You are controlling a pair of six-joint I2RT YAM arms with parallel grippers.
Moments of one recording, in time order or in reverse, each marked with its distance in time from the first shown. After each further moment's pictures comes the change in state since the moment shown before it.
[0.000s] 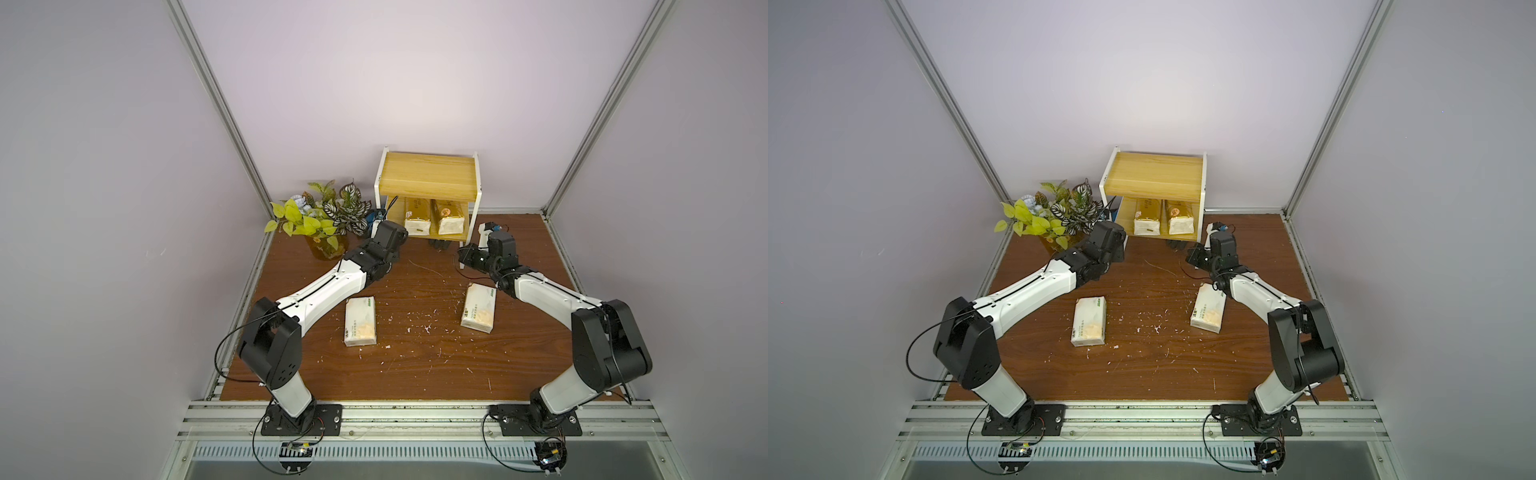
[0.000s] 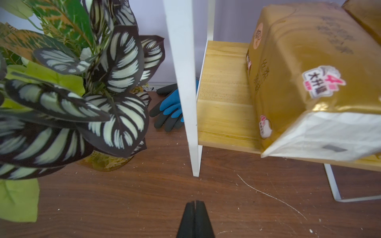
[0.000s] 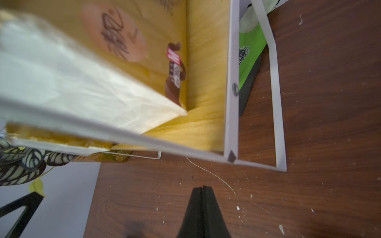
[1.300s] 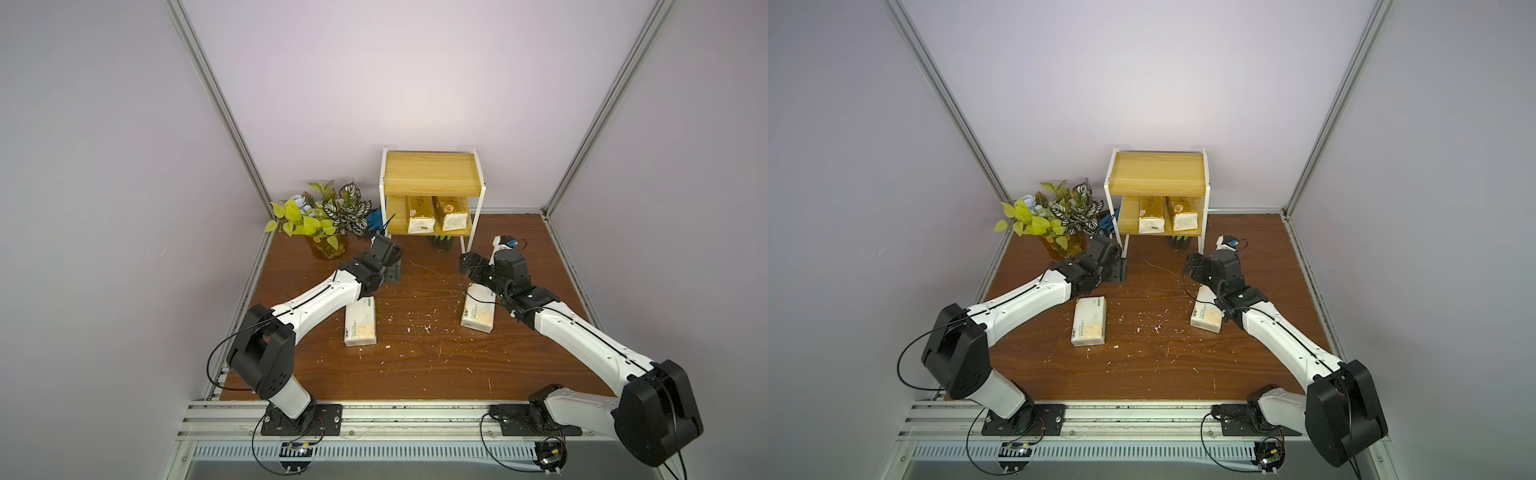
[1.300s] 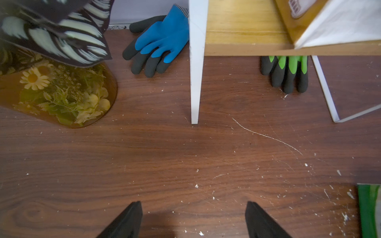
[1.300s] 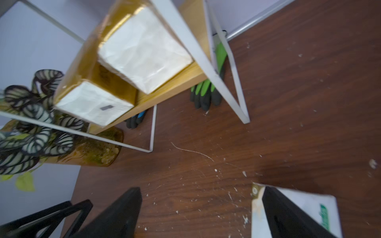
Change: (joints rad) left arm 0.001 -0.039 -0.120 -0.083 0.183 -0.026; right arm 0.124 -0.404 -0.188 -0.278 0.365 0.056
